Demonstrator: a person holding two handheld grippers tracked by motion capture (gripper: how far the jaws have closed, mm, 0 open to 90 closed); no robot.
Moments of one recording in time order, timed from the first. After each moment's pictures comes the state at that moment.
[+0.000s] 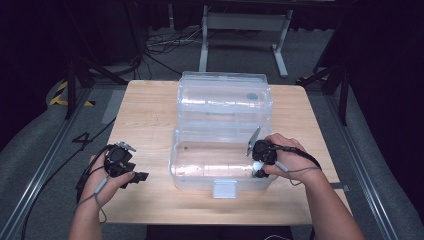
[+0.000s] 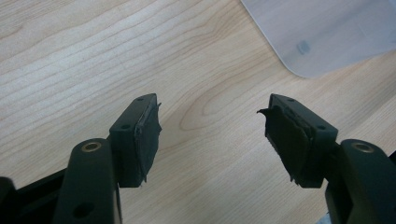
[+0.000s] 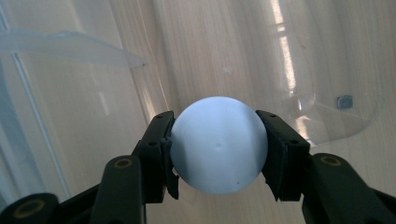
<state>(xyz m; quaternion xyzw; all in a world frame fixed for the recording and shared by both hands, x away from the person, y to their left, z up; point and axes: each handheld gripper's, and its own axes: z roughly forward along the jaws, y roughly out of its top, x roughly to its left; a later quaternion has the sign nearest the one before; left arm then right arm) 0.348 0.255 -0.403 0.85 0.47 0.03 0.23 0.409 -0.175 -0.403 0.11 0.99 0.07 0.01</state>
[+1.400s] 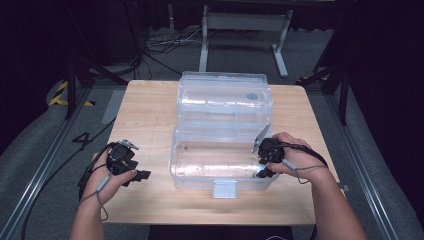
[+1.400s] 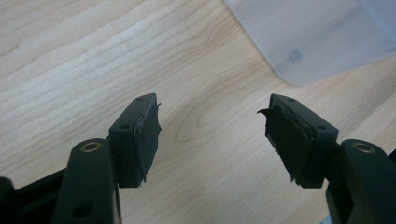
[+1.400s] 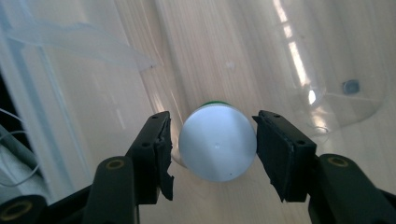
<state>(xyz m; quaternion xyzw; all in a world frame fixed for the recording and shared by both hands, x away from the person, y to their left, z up) 0.353 0.249 -0.398 0.86 0.45 0.03 0.24 0.408 -0.193 -0.397 0.16 0.98 0.12 -0.01</state>
